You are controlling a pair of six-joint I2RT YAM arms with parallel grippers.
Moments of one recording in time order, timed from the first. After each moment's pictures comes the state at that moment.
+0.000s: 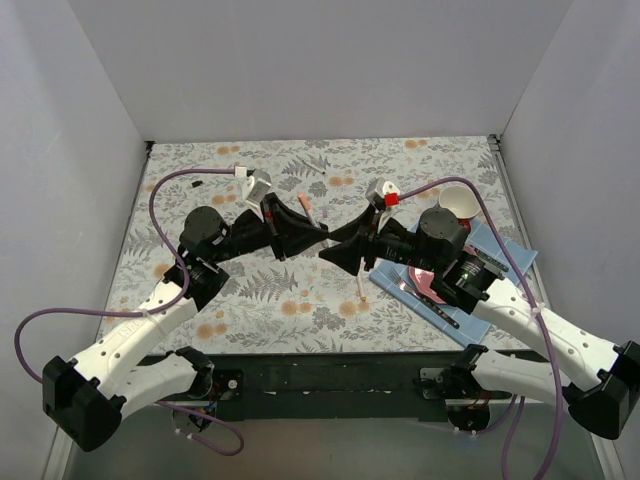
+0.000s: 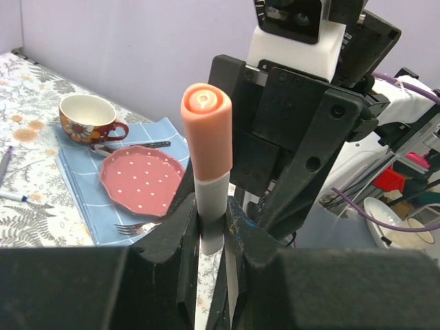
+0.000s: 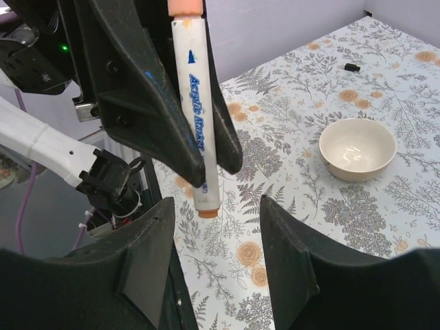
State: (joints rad) left arm -0.61 0.99 0.84 0.37 0.67 -0.53; right arm 0.85 0.98 0.90 0.07 -0.42 0.26
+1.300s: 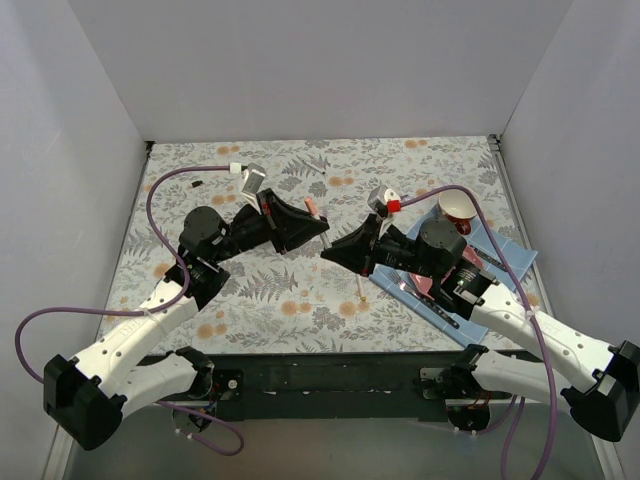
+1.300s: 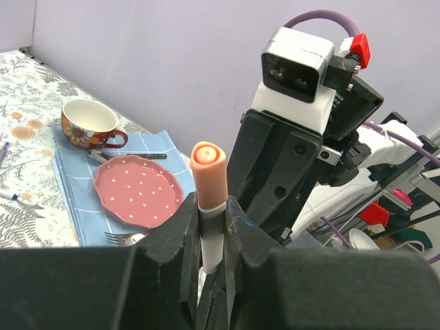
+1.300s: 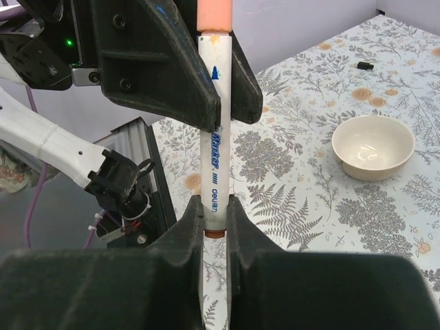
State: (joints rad) left arm -0.61 0.99 0.83 0.42 0.59 -0.66; right arm 0.85 0.97 0.80 0.20 -0.43 0.31
